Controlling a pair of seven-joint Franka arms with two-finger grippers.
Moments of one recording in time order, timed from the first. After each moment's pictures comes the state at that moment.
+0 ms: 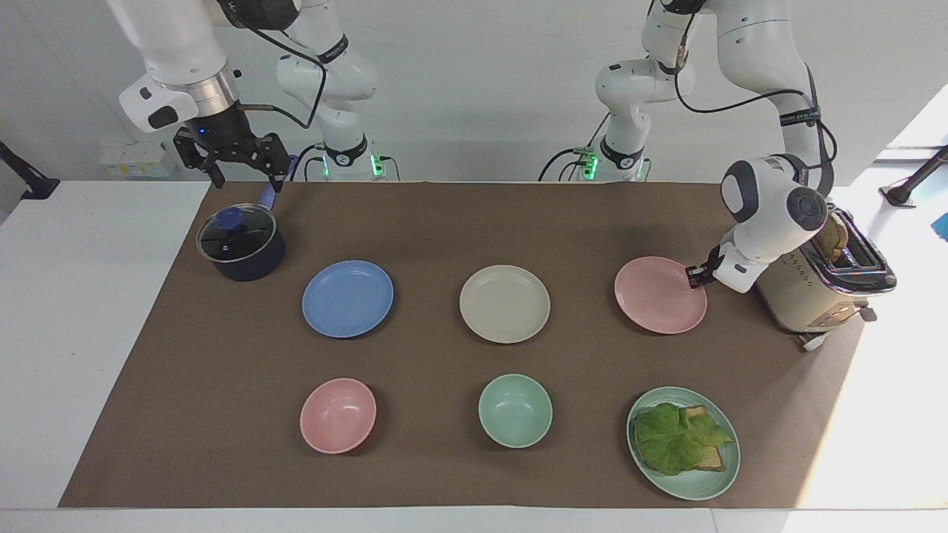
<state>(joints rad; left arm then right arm) 0.10 0.15 -0.04 -2.07 -0.03 1.92 -0.04 -0.09 -0.03 0.11 -1.56 -0.04 1.50 0.09</state>
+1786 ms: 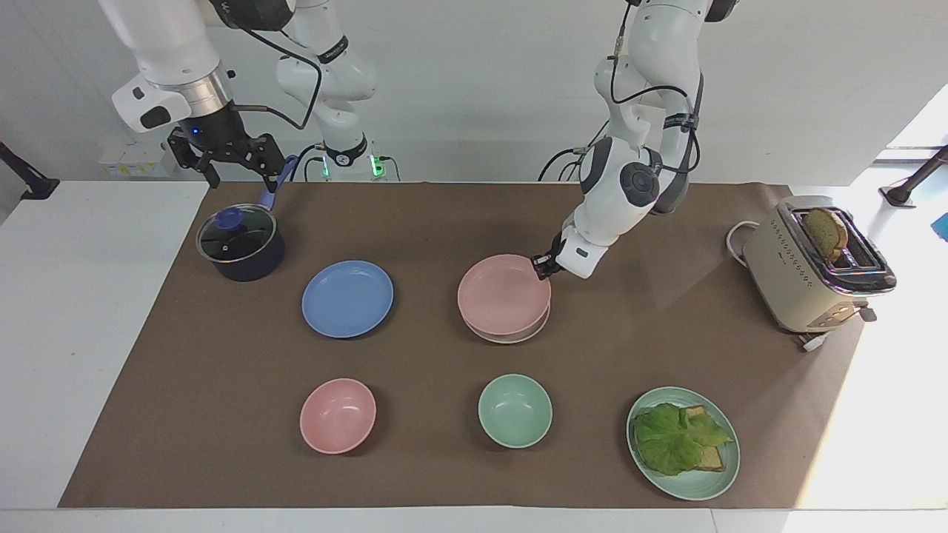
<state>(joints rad) -0.37 0.20 -0.09 -2.01 -0.38 2.16 -0.54 -0.10 -0.03 0.11 -1.56 -0.04 1.51 0.09</state>
